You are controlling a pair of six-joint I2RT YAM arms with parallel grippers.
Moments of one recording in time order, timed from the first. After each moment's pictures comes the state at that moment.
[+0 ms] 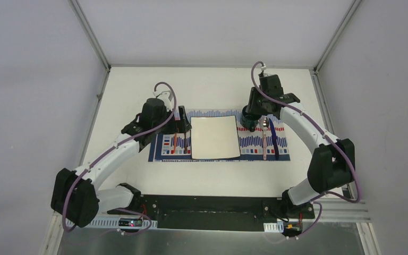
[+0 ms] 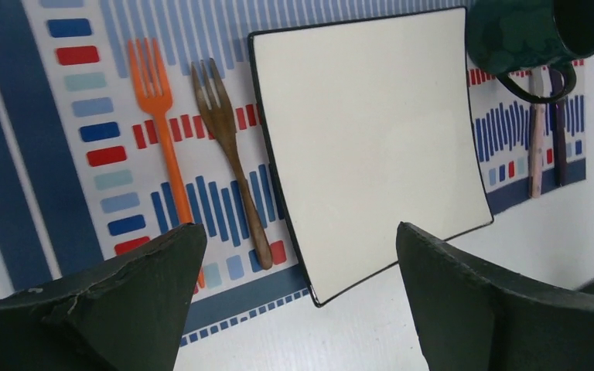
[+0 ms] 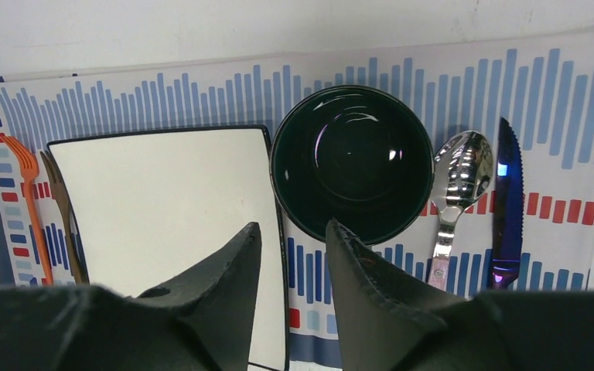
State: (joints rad) left arm -0.44 1.20 0.80 -0.16 0.18 -0.45; right arm 0.34 1.54 1.24 -0.56 0.02 0.40
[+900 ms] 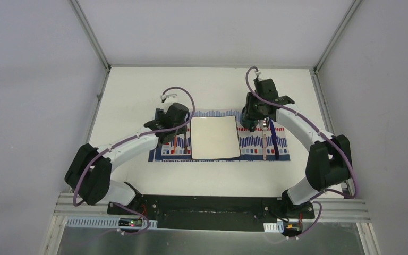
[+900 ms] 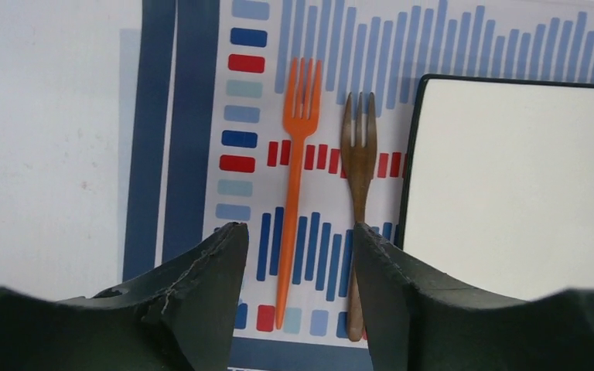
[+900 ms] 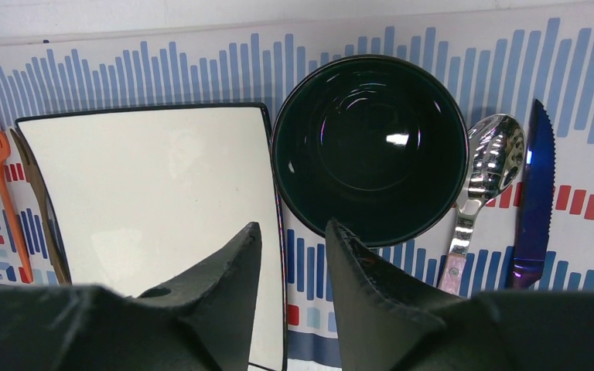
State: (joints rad) left arm -0.65 1.39 0.86 -0.22 -0.50 -0.47; right arm 0.38 1.57 1.20 -0.54 0.01 0.40
